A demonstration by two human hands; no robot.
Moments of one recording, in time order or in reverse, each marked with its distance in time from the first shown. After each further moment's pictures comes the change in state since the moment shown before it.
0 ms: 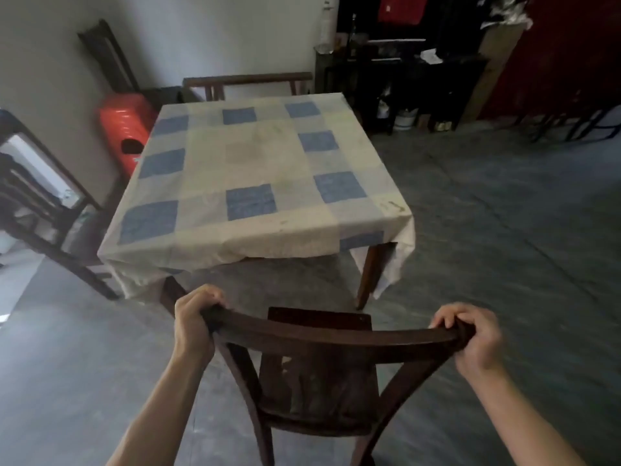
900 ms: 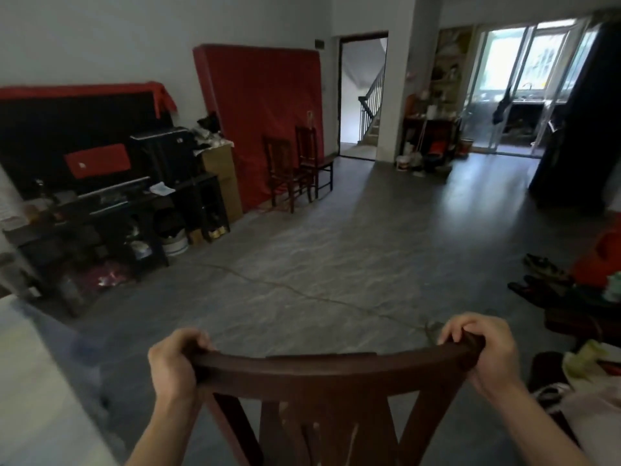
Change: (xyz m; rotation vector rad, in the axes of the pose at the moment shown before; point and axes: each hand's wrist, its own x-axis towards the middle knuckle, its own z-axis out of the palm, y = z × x) left_hand 0.090 -0.031 0.740 -0.157 -0.550 -0.099; right_hand 0.219 -0.221 -0.461 -0.124 0.671 -0.388
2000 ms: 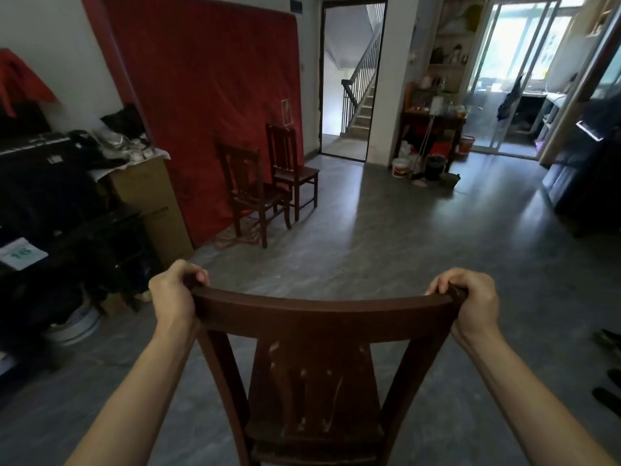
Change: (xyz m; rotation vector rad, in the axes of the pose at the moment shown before) left_hand 0.918 -0.185 0.534 0.046 -0.071 -0.032; right_hand 0.942 0.343 0.215 -0.047 0.177 -0.025
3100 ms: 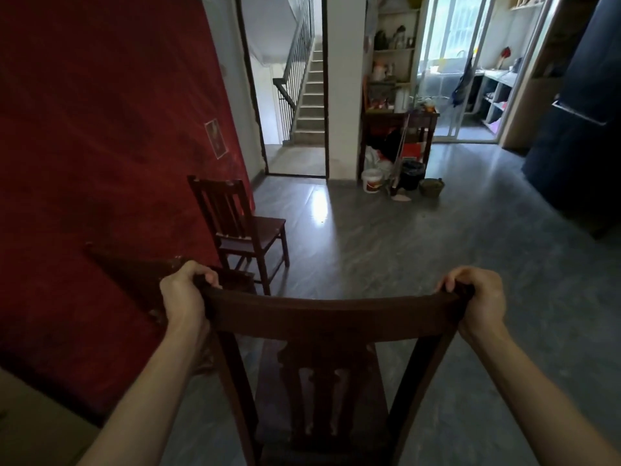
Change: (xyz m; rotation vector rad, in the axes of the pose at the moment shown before) left_hand 0.910 -0.196 0.517 -0.018 -0.261 -0.154; right_hand 0.831 0.382 0.290 -0.025 0.295 -0.003
